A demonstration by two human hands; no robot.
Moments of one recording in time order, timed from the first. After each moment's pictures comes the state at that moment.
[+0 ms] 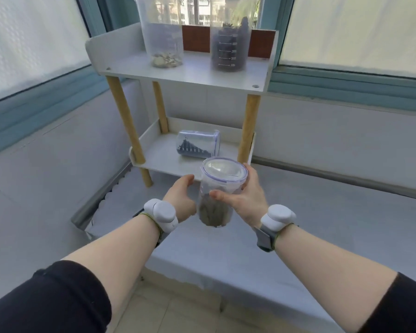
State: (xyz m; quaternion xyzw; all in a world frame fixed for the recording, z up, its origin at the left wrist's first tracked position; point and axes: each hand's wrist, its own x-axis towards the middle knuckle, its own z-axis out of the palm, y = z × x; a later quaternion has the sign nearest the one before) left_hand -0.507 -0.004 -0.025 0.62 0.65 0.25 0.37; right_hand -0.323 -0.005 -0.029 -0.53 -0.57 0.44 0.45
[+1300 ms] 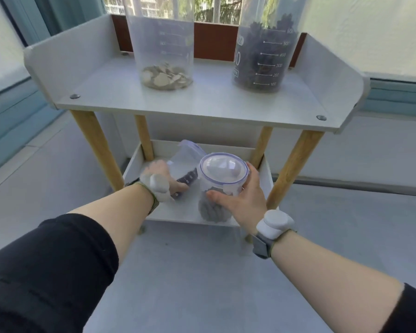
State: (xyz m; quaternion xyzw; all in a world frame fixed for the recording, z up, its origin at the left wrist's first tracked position) left_hand -0.596 0.242 -0.025 0.68 0.69 0.07 0.21; right_hand -0.410 0.125 -0.028 -0.62 -0.51 0.34 0.49
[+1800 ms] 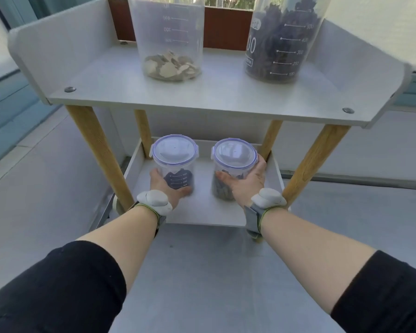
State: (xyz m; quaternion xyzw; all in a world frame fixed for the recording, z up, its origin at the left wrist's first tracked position) left_hand -0.600 0.224 -0.071 0.53 0.65 0.33 0.43; right_hand -0.416 0.189 -0.062 -0.69 -0.40 0.30 0.53
